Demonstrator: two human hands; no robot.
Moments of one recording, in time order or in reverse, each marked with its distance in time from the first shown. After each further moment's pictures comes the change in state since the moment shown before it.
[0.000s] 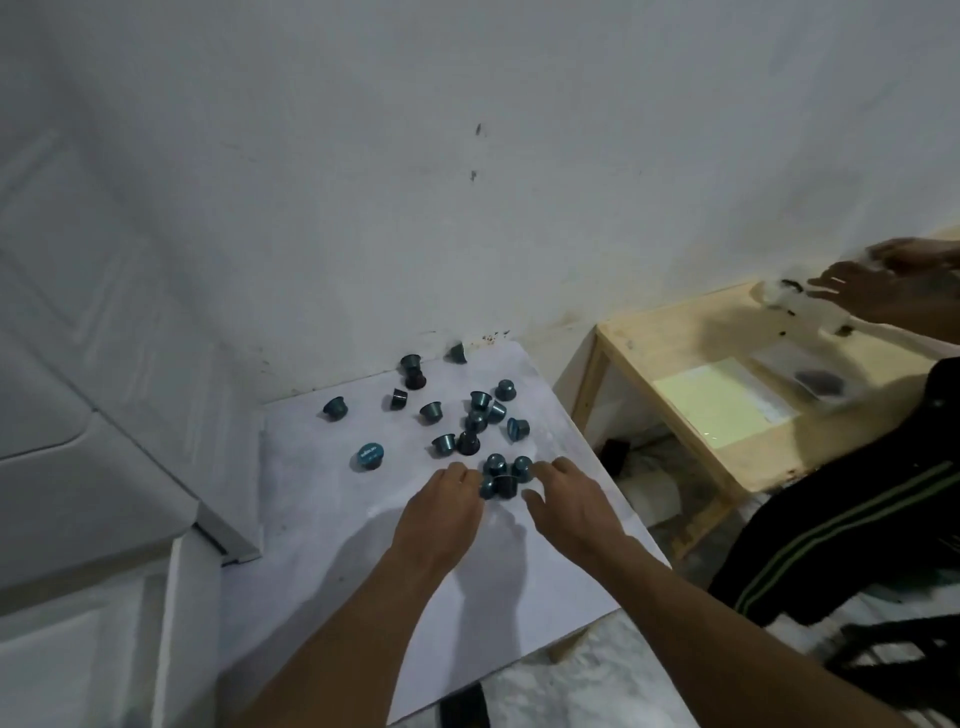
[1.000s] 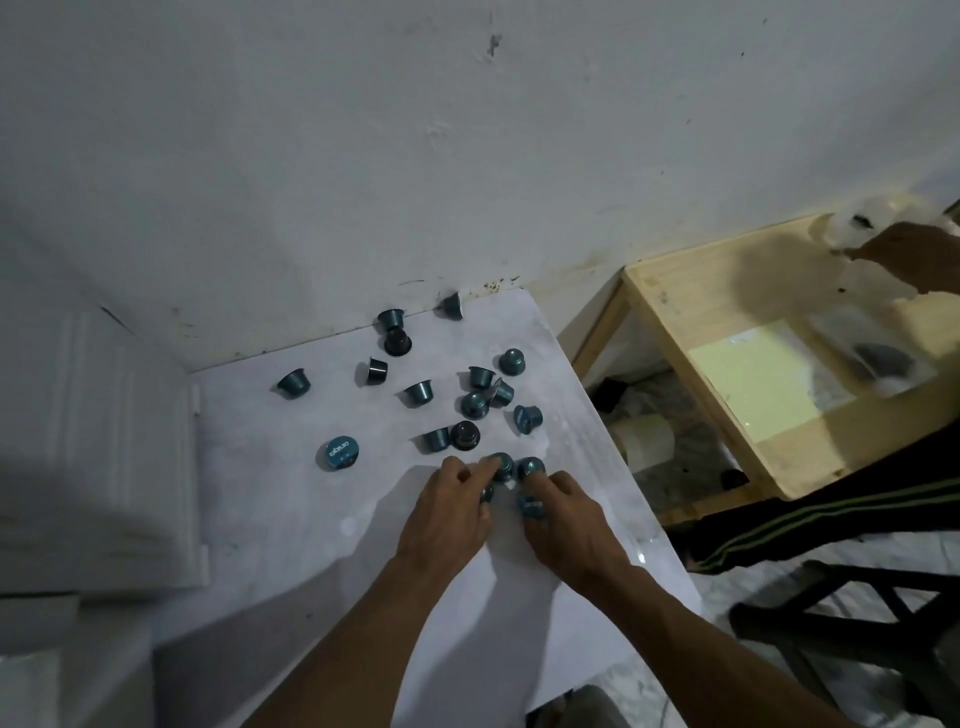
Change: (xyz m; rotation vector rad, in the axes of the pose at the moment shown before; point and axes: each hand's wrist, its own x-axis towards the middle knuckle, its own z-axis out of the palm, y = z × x) left_hand 0.065 -0.030 0.062 -0.279 -0.177 -0.108; right_hand 0.068 0.029 0.053 0.114 -0.267 0.105
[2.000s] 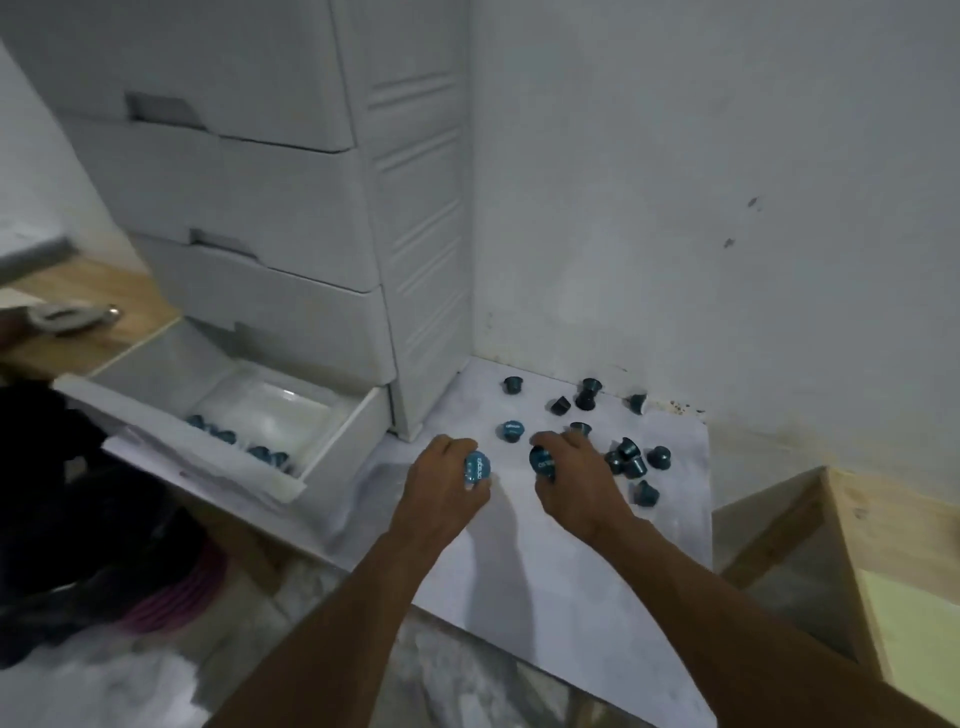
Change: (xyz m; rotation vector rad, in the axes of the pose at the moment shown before) left_hand -0.175 0.093 -0.067 -0.085 0.739 -0.634; right_hand -0.074 -0.086 -0.069 -0.169 0.014 -0.857
